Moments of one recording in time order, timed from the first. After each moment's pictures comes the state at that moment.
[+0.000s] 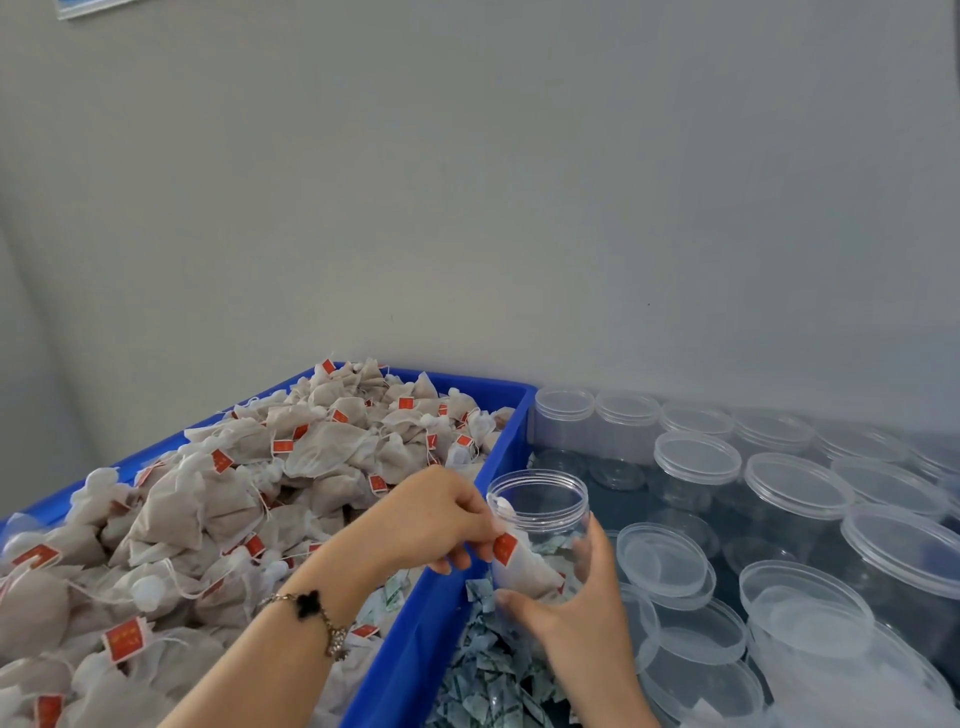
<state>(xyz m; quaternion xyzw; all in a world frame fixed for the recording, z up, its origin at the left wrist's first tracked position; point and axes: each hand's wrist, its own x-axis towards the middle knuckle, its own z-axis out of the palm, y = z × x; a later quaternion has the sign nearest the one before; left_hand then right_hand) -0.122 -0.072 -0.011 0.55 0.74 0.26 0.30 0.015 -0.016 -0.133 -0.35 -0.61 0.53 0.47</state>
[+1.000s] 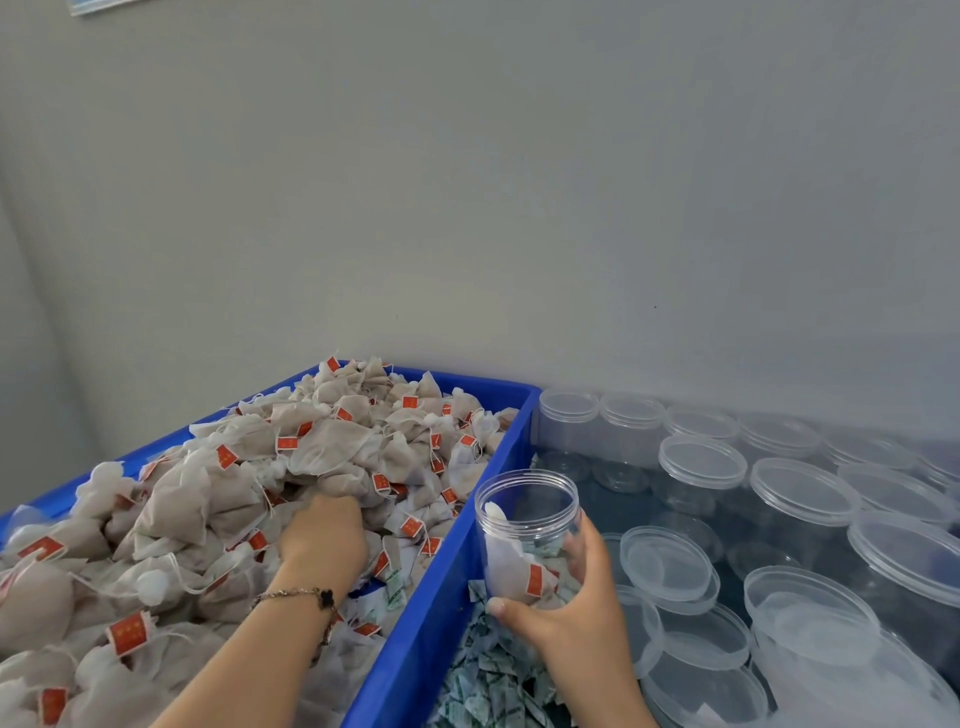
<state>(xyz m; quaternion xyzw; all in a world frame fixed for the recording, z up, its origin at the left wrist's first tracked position) -0.215 -0.057 -0.094 0.35 0.94 -0.03 -0.02 0.016 -0.022 -0.129 -0.32 -0.63 0.54 0.45</state>
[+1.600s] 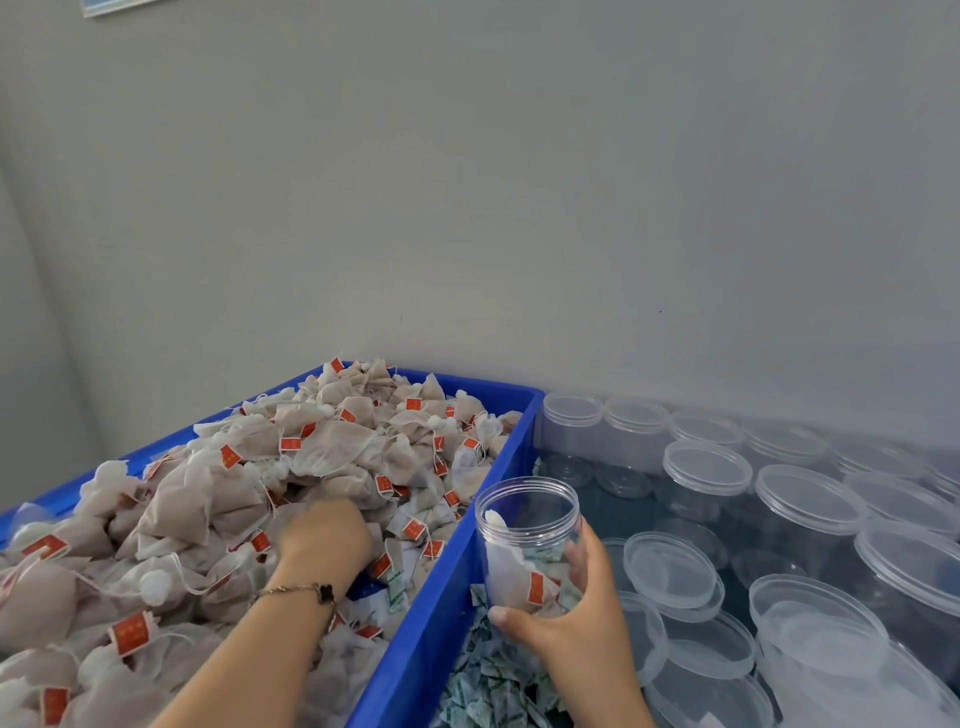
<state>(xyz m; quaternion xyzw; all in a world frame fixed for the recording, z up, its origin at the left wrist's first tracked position) -0.207 -0.065 -0.081 0.38 0.92 -0.07 -0.03 0.017 -0.023 -0.126 -0.34 -0.64 0.54 0.44</state>
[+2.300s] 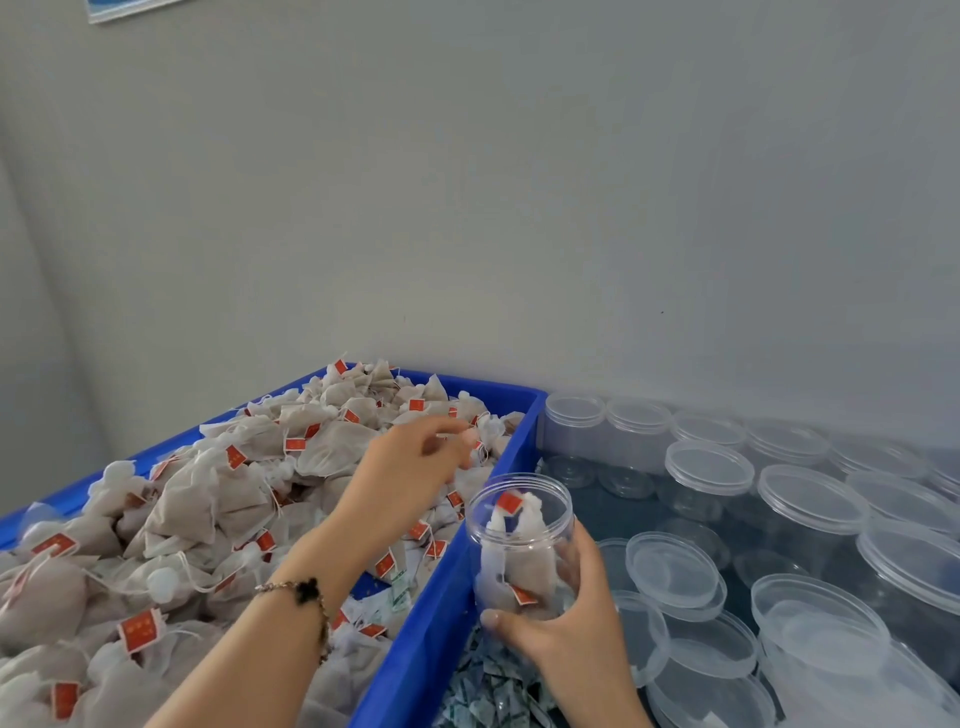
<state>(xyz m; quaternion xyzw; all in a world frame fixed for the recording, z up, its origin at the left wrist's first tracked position) -0.148 -0.065 -0.018 0.52 0.73 0.43 0.07 0.016 -0.026 -0.123 -0.31 -0.64 0.56 0.43</state>
